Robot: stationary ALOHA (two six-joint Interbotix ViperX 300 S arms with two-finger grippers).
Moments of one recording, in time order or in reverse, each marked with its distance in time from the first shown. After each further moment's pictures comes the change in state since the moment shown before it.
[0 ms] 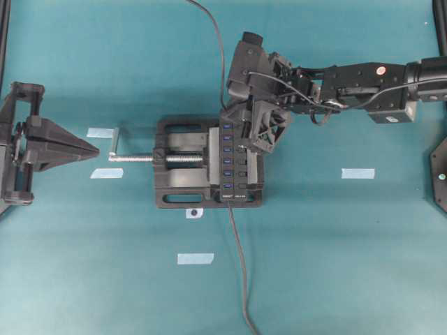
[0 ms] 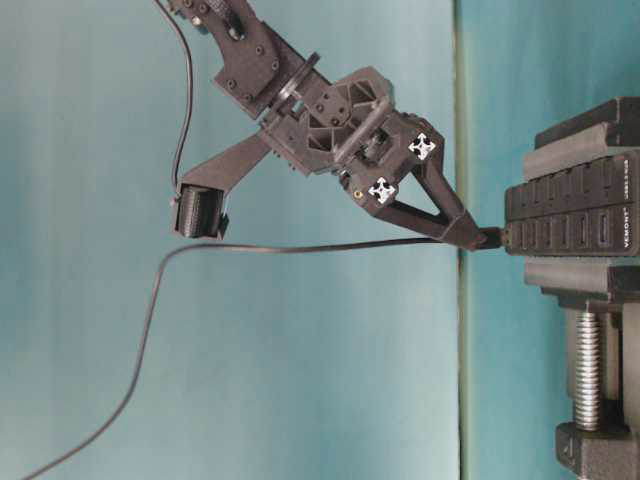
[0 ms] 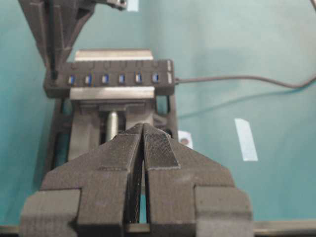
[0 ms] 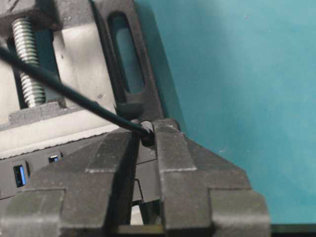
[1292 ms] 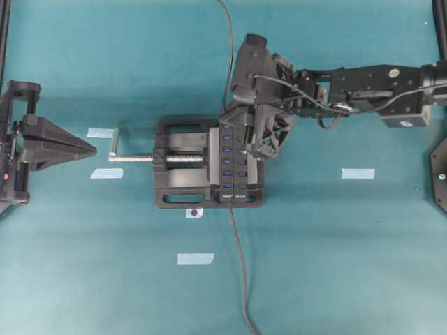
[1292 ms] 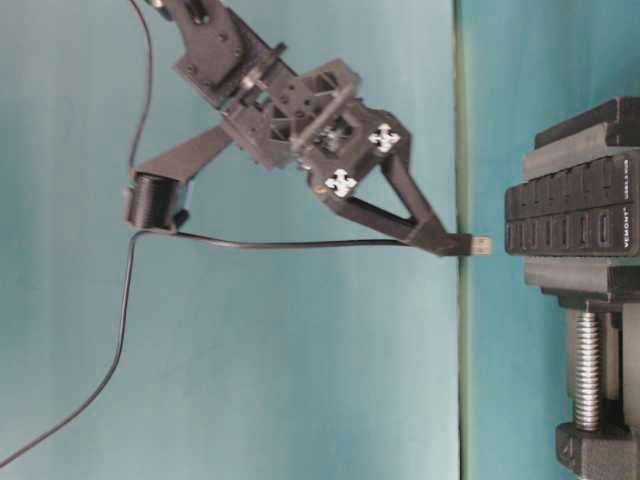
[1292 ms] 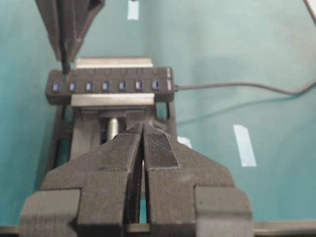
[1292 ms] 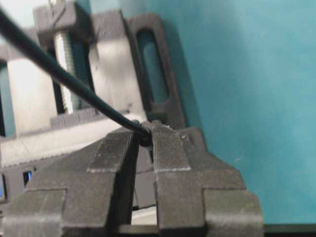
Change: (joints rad) left arm 0.000 -0.023 -0.002 0.000 0.000 0.000; right arm 0.031 -0.074 0.000 0.003 0.018 0.000
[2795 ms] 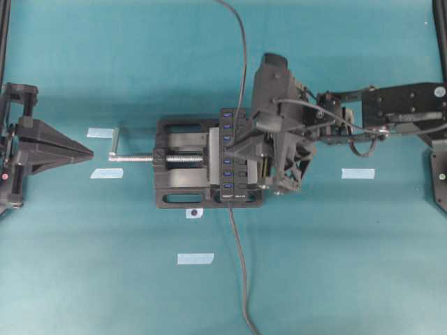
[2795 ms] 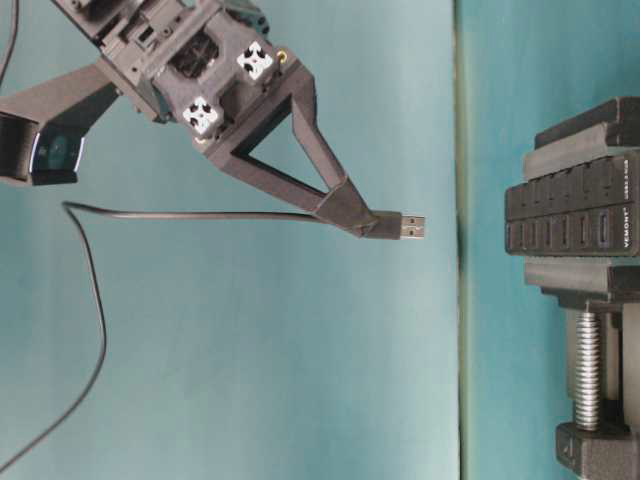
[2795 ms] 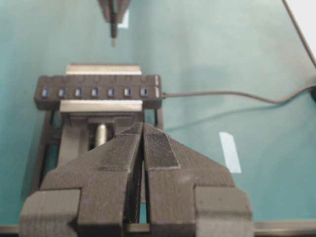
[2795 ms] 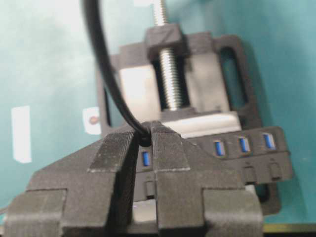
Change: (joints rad) left arm -0.025 -0.021 0.002 0.002 -0.002 -0.038; right arm 0.149 -0.150 0.008 0.014 0.109 0.084
